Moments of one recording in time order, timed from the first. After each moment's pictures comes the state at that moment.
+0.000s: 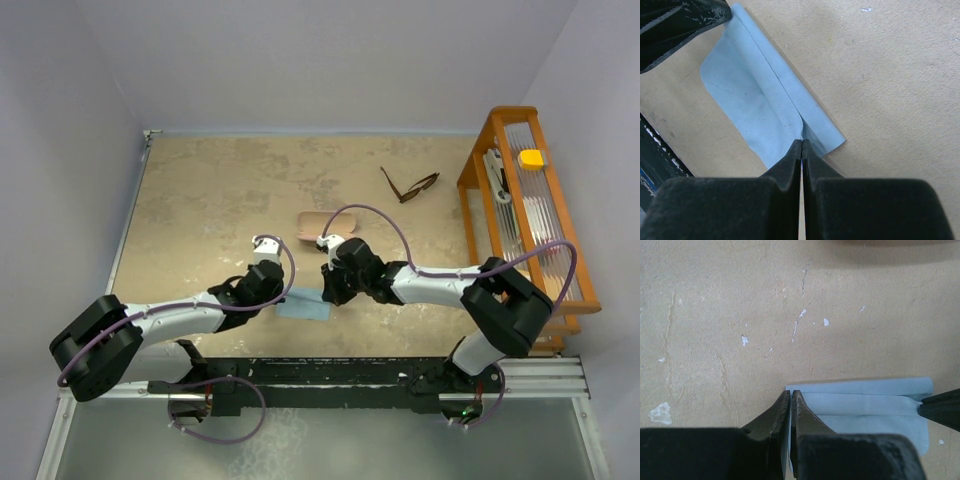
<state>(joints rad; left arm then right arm) -0.85 1.23 0.42 0.07 -0.42 -0.59 0.87 1.57 0.71 0.04 -0.18 0.33</state>
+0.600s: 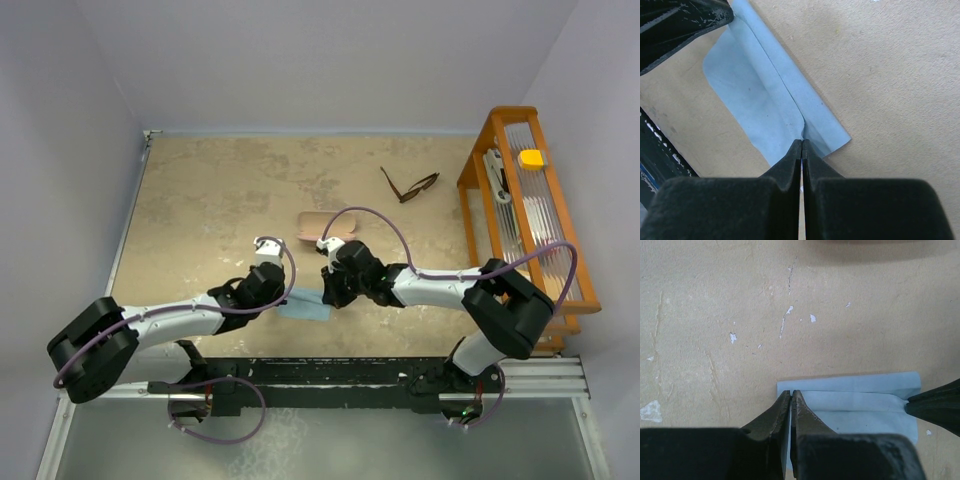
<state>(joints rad) -0.88 1.22 0.42 0.06 -0.42 -0.60 0.88 1.56 0.70 0.04 -0.18 0.34</state>
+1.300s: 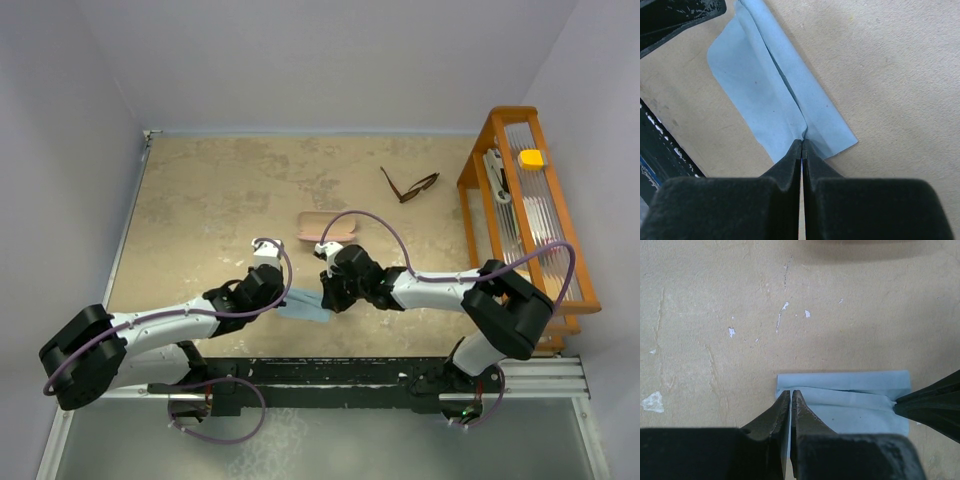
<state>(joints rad) -0.91 1.15 0.42 0.00 -0.43 -0.62 0.91 1.55 0.68 0.05 -0.17 0.34</state>
